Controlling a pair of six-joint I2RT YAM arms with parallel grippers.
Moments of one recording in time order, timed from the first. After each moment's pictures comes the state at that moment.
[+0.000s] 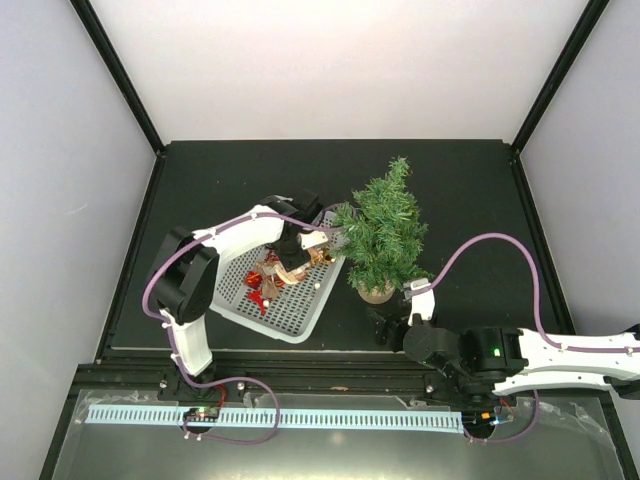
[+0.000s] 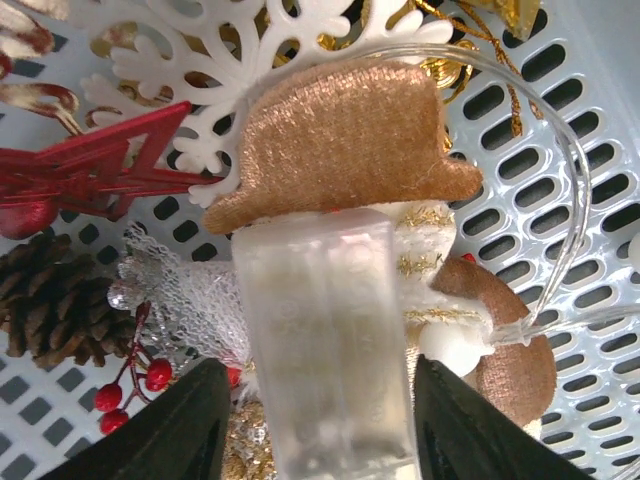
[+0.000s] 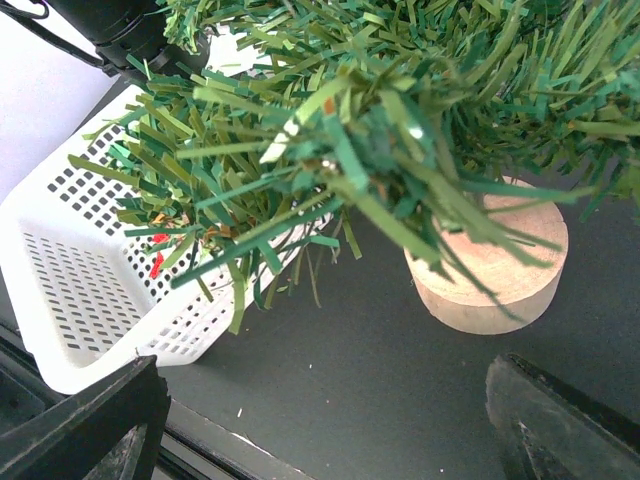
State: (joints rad) left arm -0.61 1.85 1.34 -0.92 -0.13 0.38; right arm 1.53 0.63 0.58 -0.65 0.75 0.94
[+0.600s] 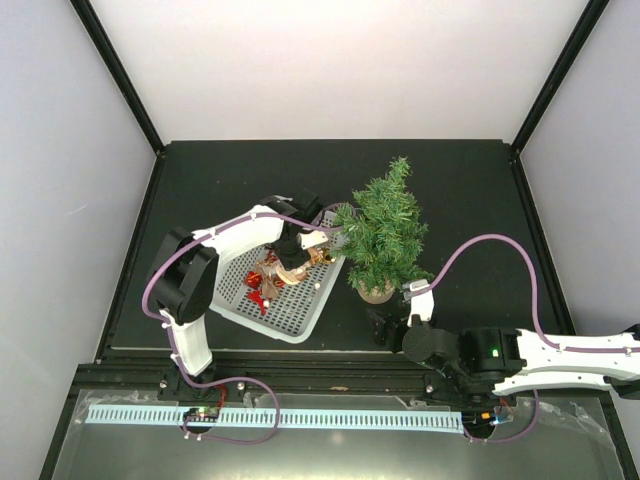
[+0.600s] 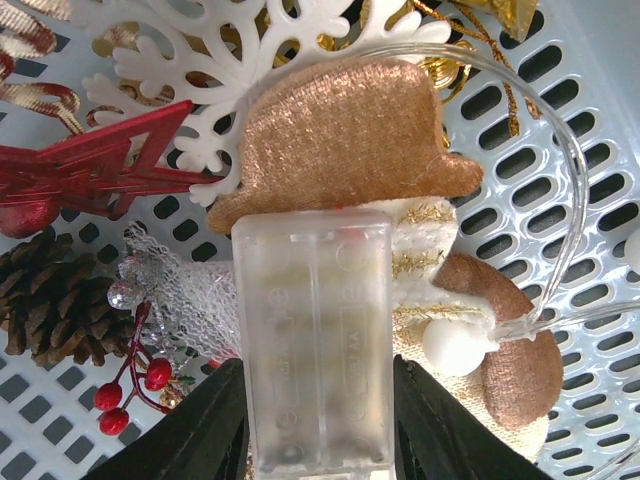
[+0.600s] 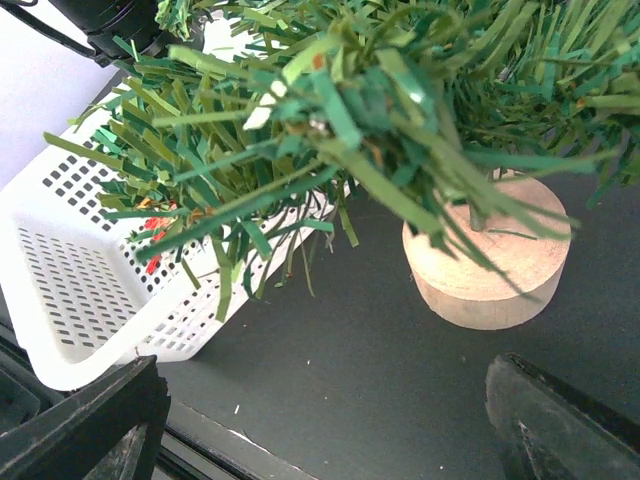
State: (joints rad) left arm -0.61 1.84 1.34 -0.92 -0.13 0.37; right arm 1.53 0.63 0.56 -0.64 0.75 0.94
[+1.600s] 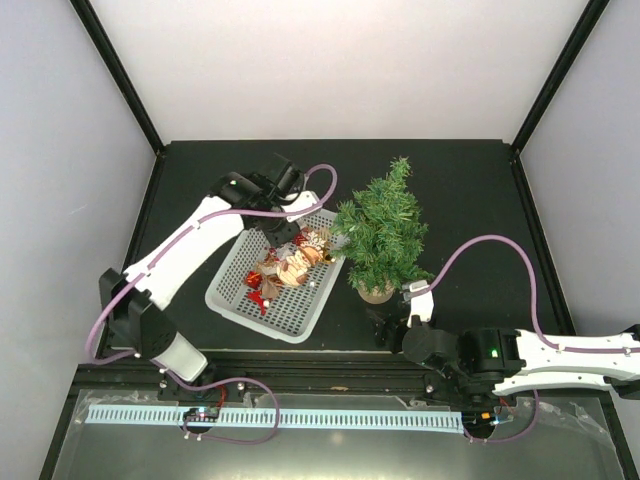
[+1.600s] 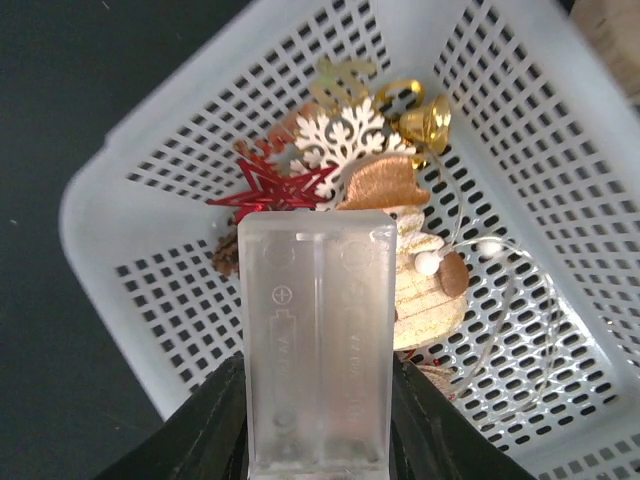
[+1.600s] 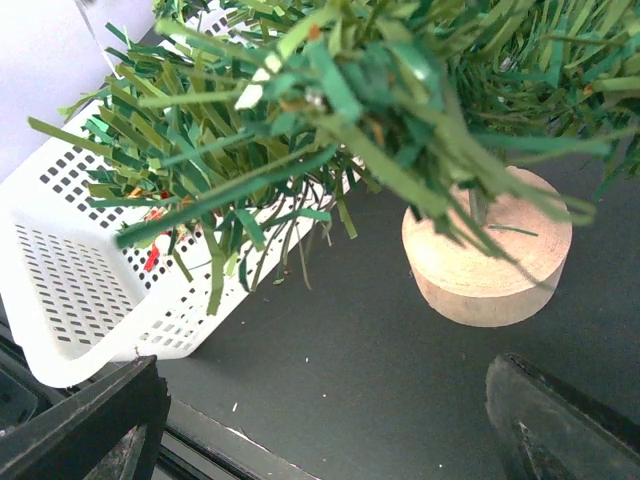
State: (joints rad) left arm -0.60 1.58 1.54 -1.13 -0.08 0.39; right arm 1.53 0.62 0.55 -0.63 0.74 0.94
